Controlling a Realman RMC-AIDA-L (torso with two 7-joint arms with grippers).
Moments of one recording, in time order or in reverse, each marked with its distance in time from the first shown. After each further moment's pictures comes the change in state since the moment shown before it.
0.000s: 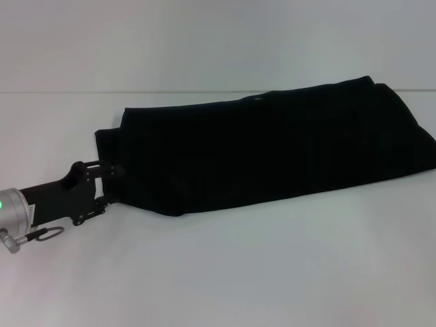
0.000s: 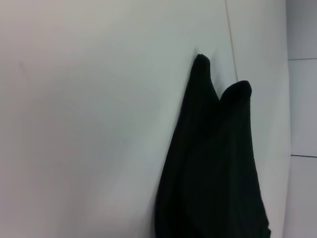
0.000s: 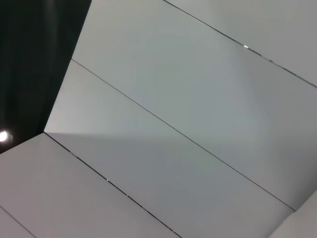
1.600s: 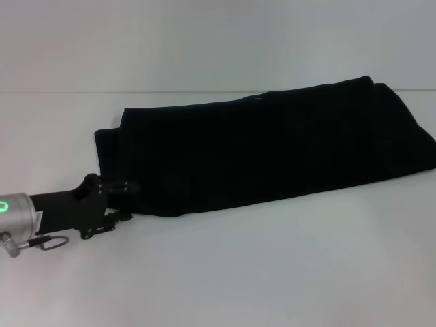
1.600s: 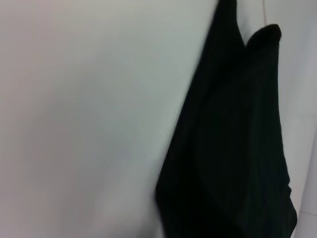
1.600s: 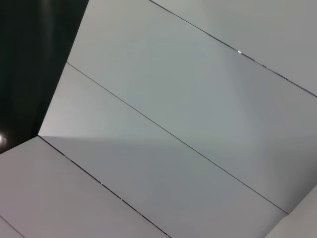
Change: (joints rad) left arm -0.018 0.003 0.048 0.045 0.104 0.093 -0.122; right arm -0.013 -0.003 0.006 -0.002 -0.001 0.003 0.000
